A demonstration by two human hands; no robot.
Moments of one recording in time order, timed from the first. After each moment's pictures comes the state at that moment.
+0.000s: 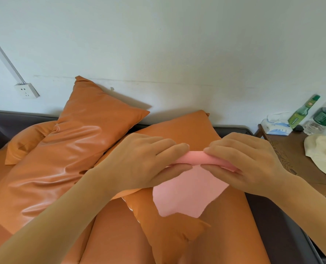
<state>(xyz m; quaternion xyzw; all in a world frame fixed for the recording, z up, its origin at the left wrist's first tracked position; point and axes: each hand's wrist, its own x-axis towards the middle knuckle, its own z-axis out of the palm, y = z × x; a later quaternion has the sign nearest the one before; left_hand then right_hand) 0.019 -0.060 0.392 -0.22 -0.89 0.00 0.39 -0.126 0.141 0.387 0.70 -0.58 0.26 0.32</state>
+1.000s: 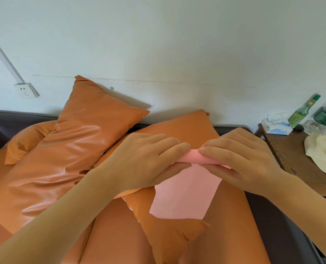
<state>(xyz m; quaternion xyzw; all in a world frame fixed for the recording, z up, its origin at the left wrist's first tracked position) 0.015 -0.060 0.390 -0.22 -0.89 0.01 0.39 -0.130 0.136 0.384 0.71 -0.57 0.24 0.35</state>
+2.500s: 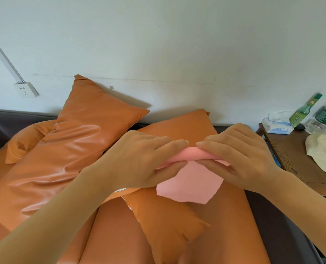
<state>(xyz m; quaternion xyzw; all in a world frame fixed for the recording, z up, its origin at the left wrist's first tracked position) 0.016 -0.061 0.399 -0.20 -0.91 -0.03 0.35 -0.136 0.130 0.383 0.69 -0.57 0.25 0.37</state>
